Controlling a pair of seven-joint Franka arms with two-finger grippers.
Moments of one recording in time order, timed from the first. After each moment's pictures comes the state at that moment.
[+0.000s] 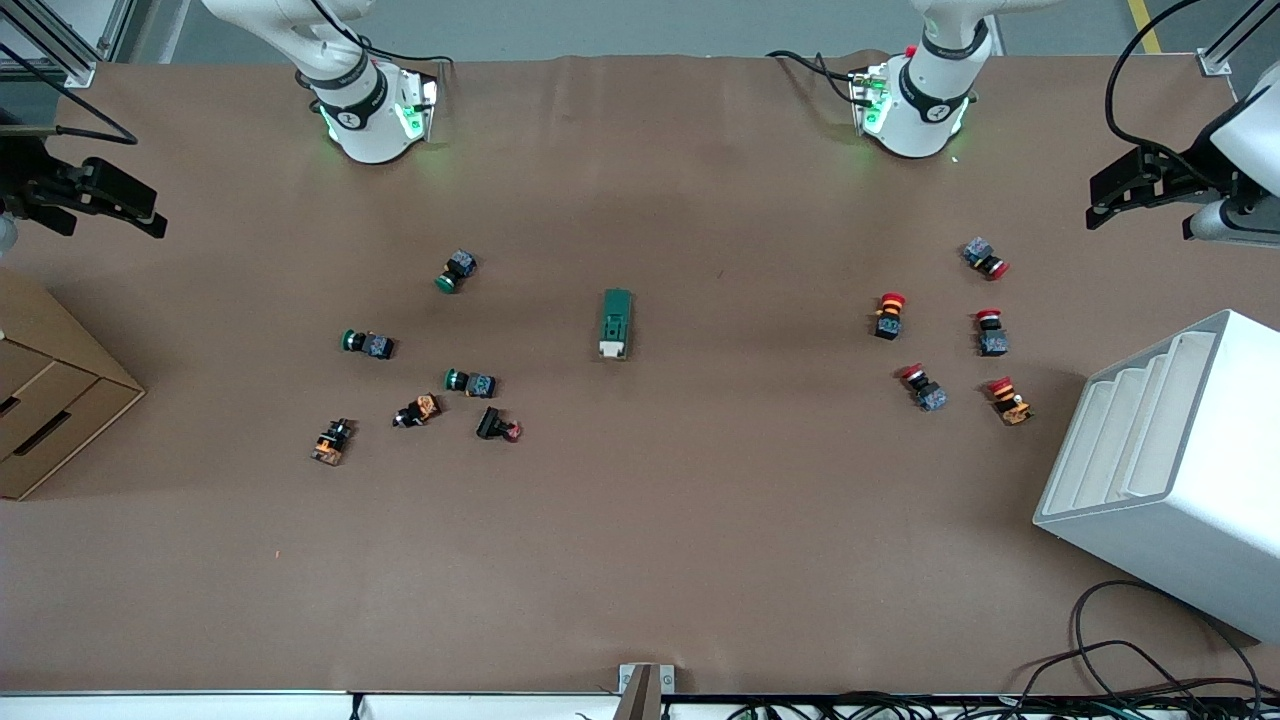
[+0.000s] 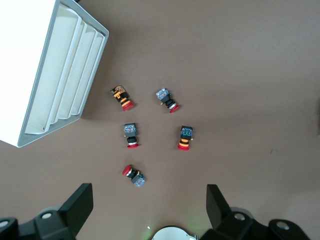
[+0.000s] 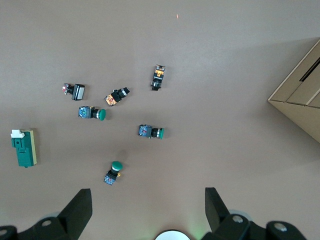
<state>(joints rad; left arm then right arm) 0.08 -0.03 -0.16 -1.51 0.00 1.42 0.07 0.03 -0.02 -0.02 -1.47 0.02 1.39 0.06</state>
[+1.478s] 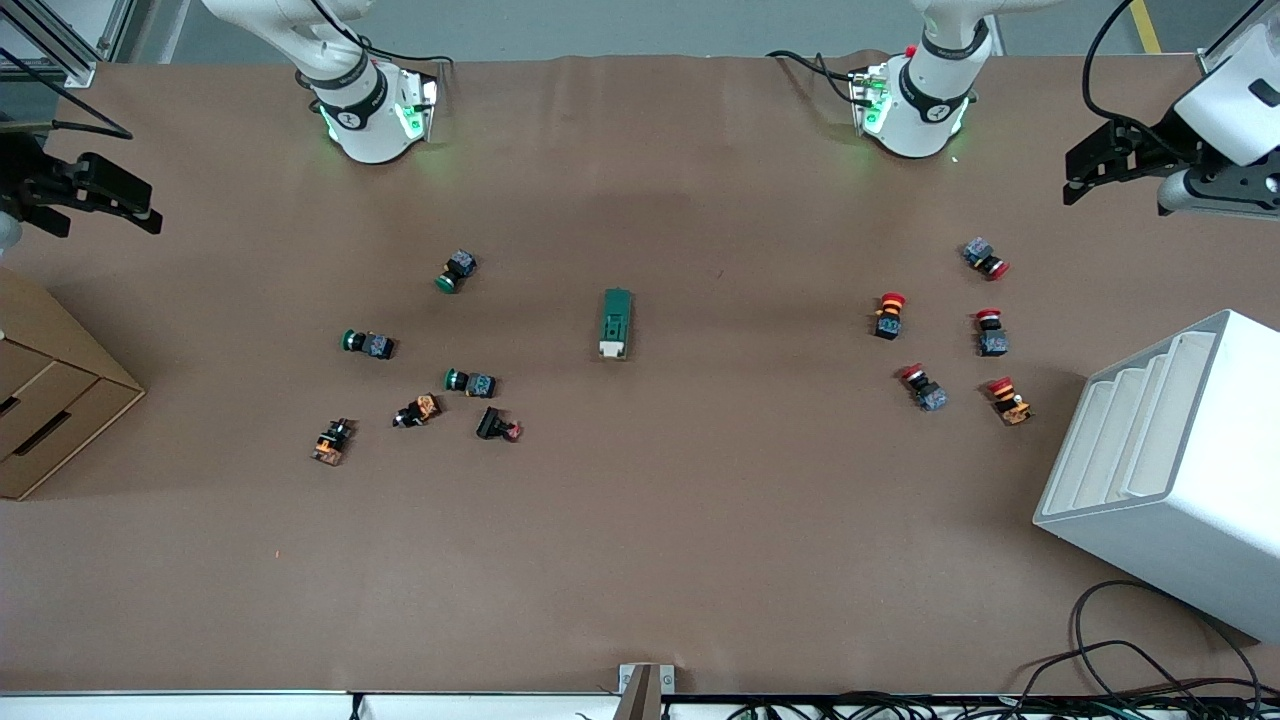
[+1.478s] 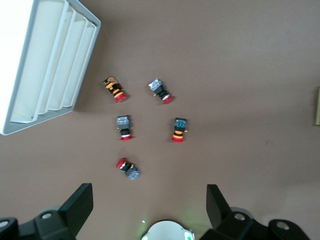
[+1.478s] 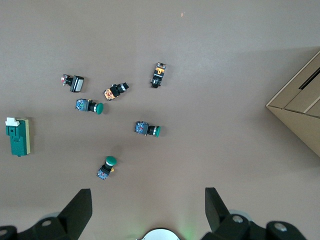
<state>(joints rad) 0.07 -0.11 -0.17 -1.61 -0.03 1.44 0.05 0.03 -0.02 -0.03 -1.47 0.01 1.38 -0.02</state>
